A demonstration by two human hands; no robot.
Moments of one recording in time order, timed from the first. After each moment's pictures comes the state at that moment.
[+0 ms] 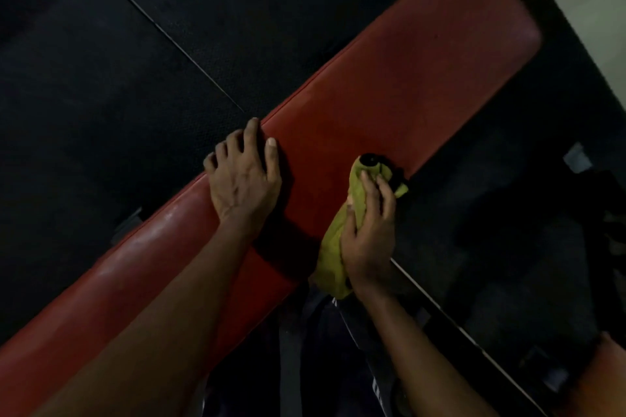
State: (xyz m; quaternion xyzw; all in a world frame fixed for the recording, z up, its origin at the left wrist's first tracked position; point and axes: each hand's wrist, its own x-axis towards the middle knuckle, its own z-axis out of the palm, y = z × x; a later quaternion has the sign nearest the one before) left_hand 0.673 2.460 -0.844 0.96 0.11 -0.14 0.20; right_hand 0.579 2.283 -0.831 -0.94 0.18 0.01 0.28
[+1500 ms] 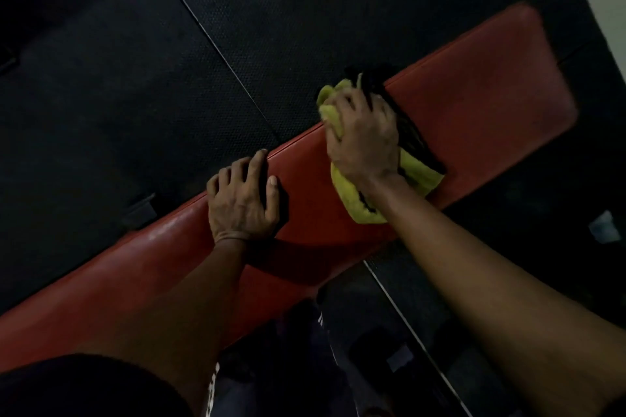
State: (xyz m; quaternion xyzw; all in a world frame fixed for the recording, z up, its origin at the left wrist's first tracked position) left_hand 0.673 2.460 -0.854 0.97 0.13 -0.11 0.15; right_hand 0.804 2.282 -0.824 -0.98 -0.14 0.06 0.08
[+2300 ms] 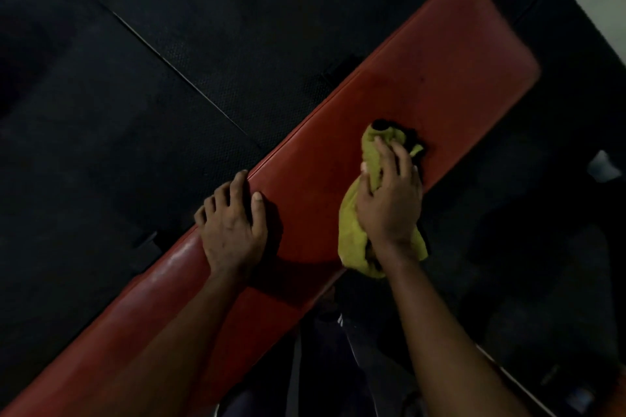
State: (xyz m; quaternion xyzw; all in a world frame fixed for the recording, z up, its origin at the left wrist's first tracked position) left_hand 0.677 2.459 -0.836 0.95 0.15 -0.18 0.20; right_hand 0.706 2.226 -0.828 -0.97 0.17 0.05 0.18
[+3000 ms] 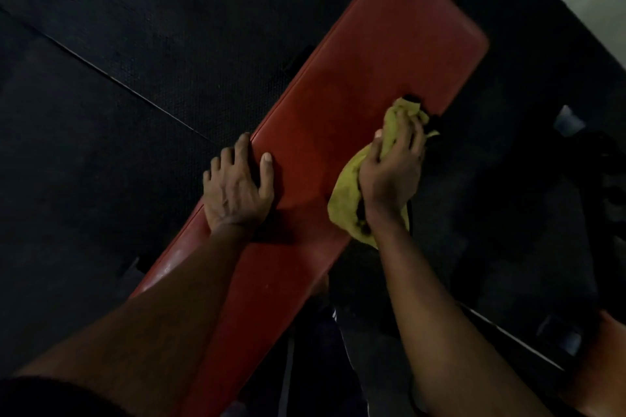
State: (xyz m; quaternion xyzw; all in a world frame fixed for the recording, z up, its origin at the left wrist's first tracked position) left_hand 0.760 2.405 -0.845 0.96 0.03 -0.18 0.20; right_hand 0.744 2.187 -0.835 -0.91 0.35 -0.06 0.21
